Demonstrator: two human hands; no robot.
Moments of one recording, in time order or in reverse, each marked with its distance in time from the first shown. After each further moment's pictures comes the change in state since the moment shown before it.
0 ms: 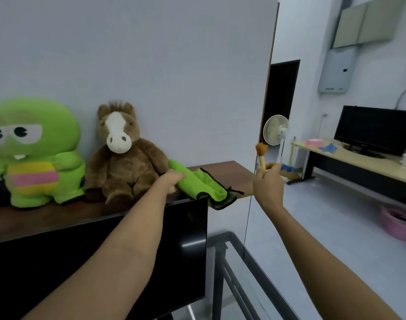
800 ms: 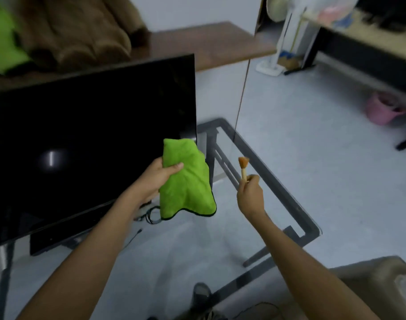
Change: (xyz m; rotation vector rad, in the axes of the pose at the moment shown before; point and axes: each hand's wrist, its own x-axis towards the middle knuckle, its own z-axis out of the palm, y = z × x) left_hand -0.219 -0.190 -0.011 -0.022 -0.250 -0.044; right_hand -0.248 0.177 -0.014 -0.245 -0.385 0.400
